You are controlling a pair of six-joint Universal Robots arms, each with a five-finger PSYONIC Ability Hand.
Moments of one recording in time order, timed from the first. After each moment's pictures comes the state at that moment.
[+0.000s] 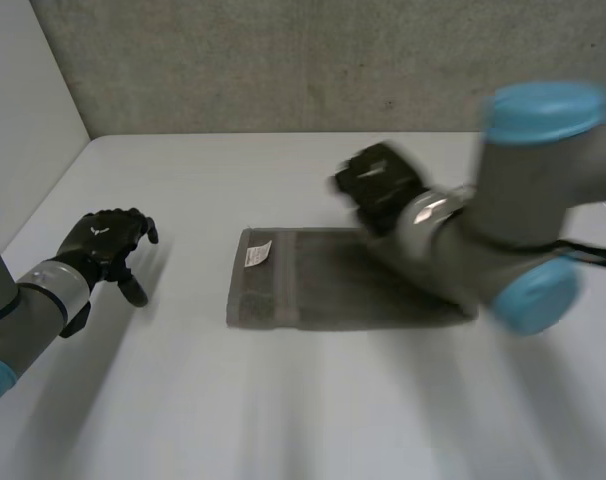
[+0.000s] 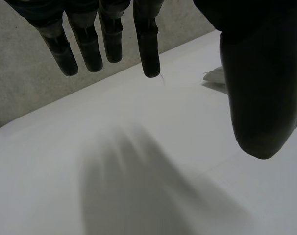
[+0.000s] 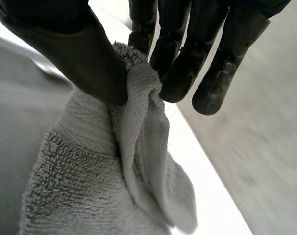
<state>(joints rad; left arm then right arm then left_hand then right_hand) 4.63 -1.96 -1.73 3.38 -1.28 3.37 2.17 -0.96 1.03 0.16 1.39 2.52 0.29 0.29 0.29 0.30 0.09 1.32 1.30 1.33 1.33 1.14</state>
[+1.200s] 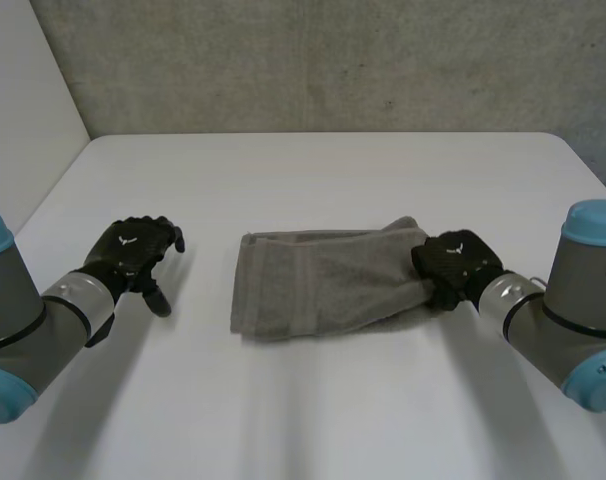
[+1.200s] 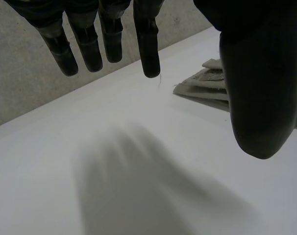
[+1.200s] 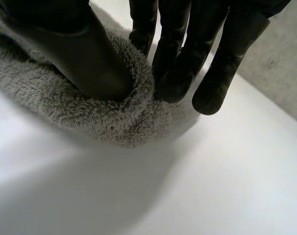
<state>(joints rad) 4.55 -1.96 -1.76 3.42 -1.28 3.38 1.86 -1.04 1.58 -0.15 1.27 2.67 0.29 0.29 0.29 0.30 0.09 1.28 1.25 1.32 1.33 1.13</state>
